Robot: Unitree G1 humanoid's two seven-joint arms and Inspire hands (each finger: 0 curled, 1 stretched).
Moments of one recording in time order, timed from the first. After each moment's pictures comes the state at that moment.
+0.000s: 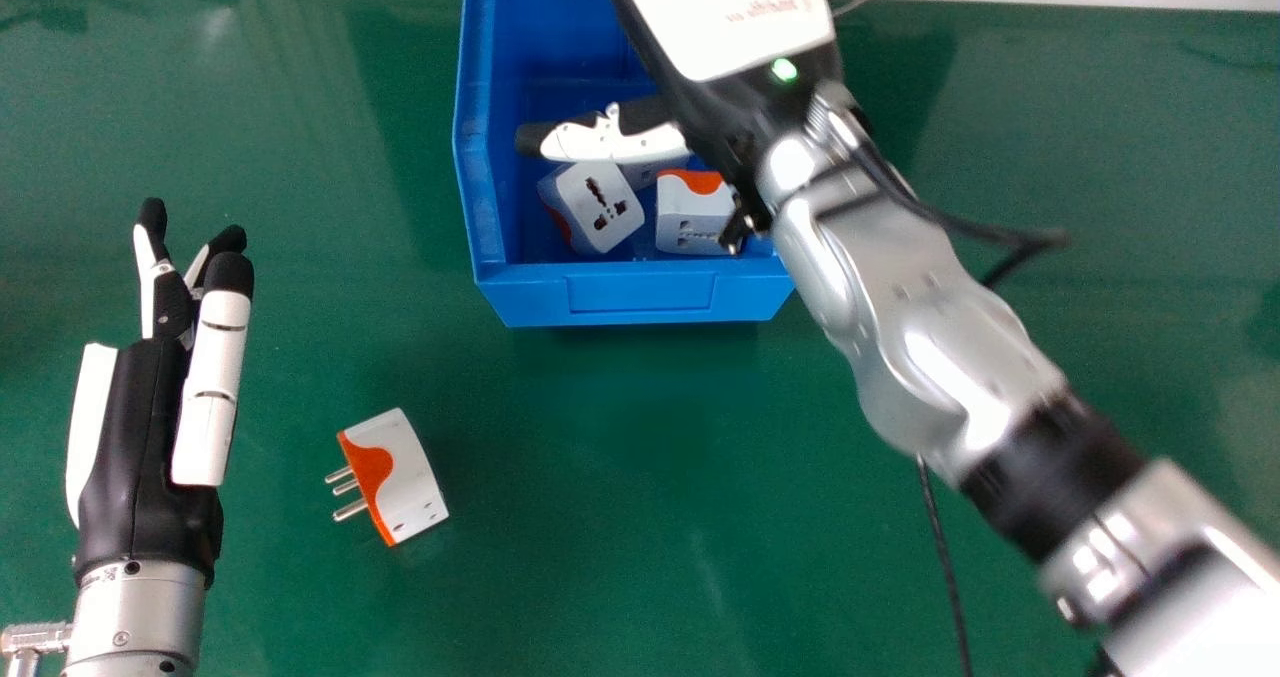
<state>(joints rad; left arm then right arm) 0.22 0.19 0.26 -0.05 -0.04 -0.21 -0.07 -0.65 -0.25 0.57 0.25 -0.96 0.16 -0.21</state>
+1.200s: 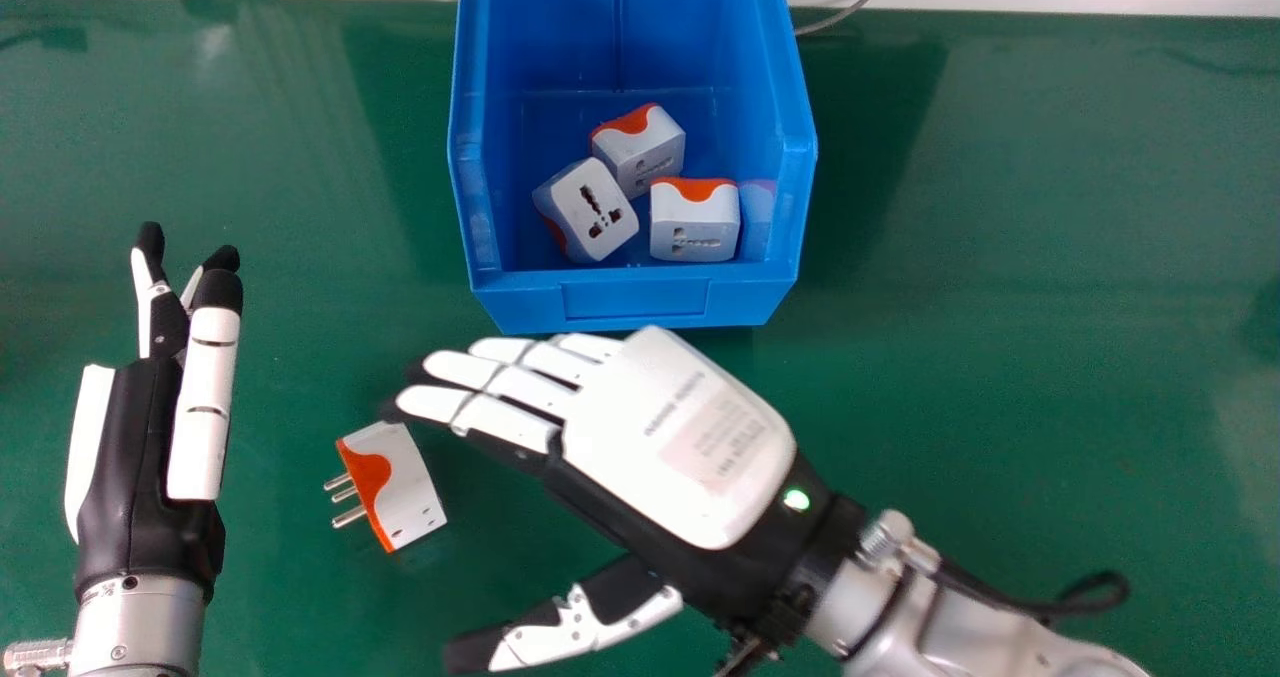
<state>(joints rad) 0.22 0.17 0.27 -0.01 -0.08 -0.24 -0.08 -0.20 -0.35 0.61 0.00 -0.97 -0.45 -0.18</state>
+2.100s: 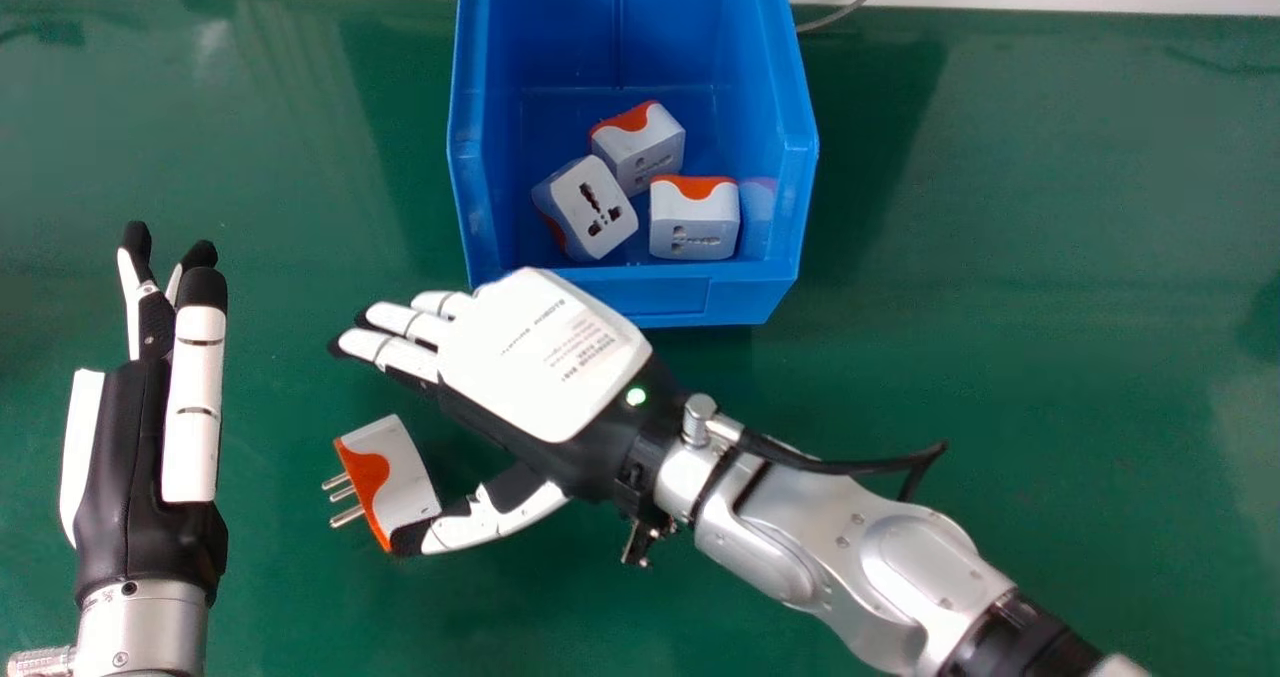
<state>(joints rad) 0.23 0.14 0.27 -0.05 -0.10 -0.24 -0.08 -0.57 -0.10 0.75 0.51 -1.10 -0.24 -0.18</state>
